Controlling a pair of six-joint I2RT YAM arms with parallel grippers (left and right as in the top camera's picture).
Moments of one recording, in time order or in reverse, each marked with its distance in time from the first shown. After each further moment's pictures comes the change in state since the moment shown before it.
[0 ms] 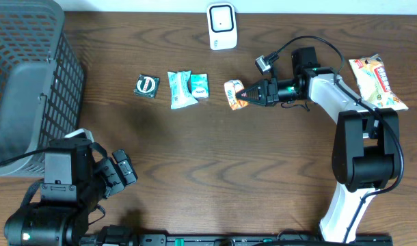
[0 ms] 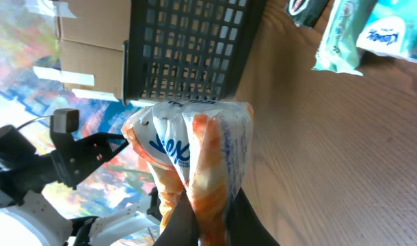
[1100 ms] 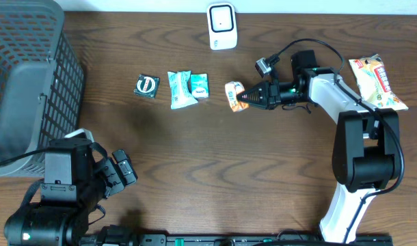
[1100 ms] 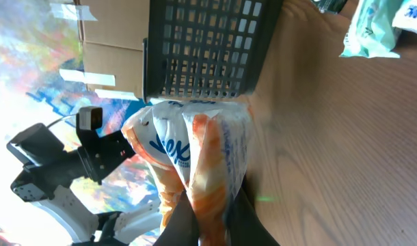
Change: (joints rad) left arm 0.000 0.000 0.000 0.000 0.000 0.000; right arm 0.000 -0.005 -0.001 -0.105 -0.058 -0.047
